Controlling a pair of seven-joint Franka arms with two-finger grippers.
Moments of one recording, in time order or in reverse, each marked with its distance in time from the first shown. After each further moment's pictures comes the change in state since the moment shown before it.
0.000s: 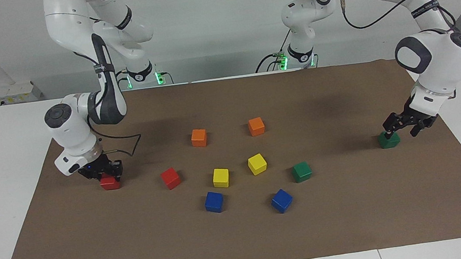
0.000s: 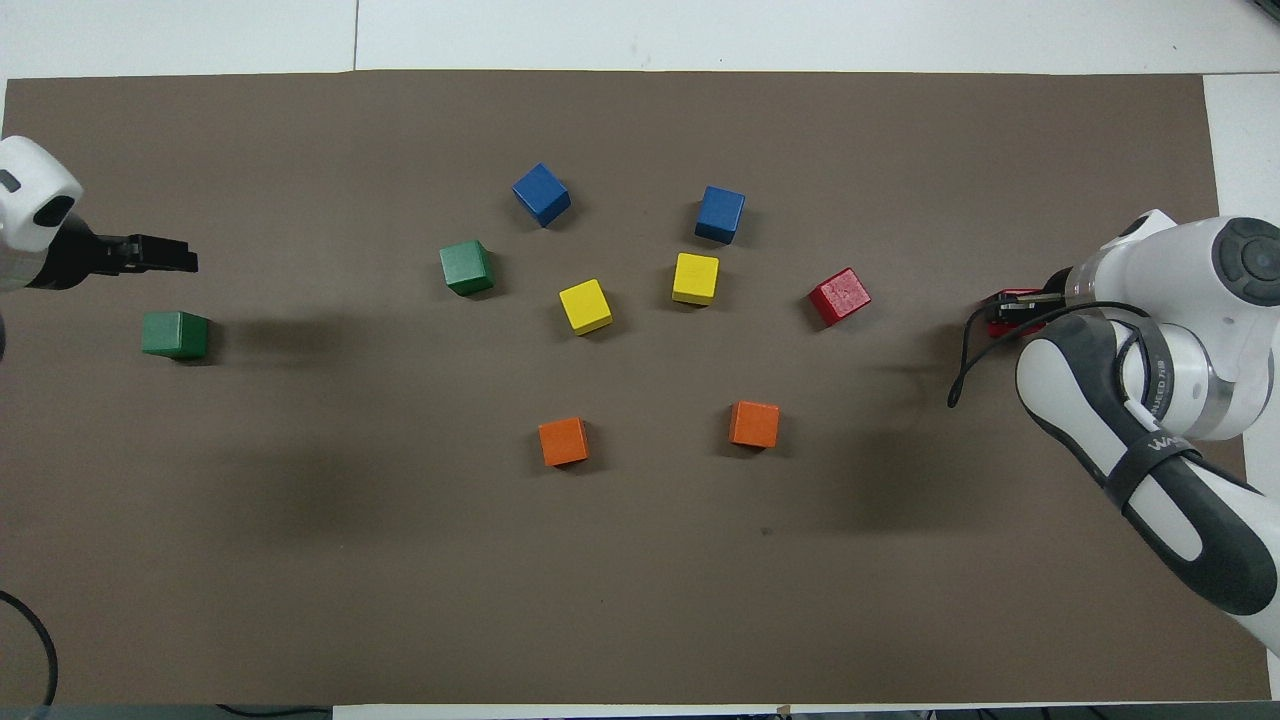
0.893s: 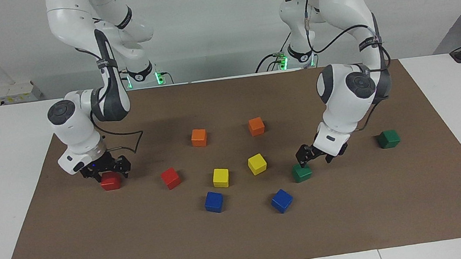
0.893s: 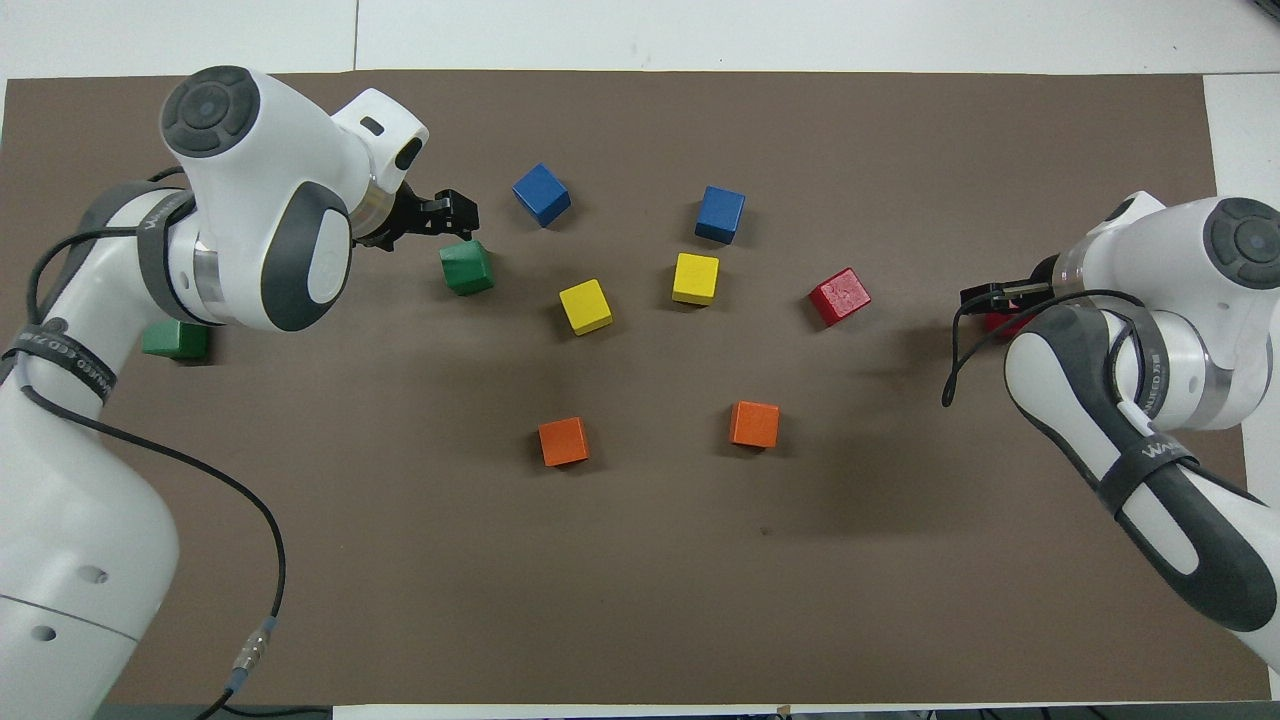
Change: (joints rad) left arm -0.393 0.243 0.002 0.244 0.038 -0.063 -0.461; right arm 0.052 -0.040 0.016 0.058 0.000 -0.101 0.001
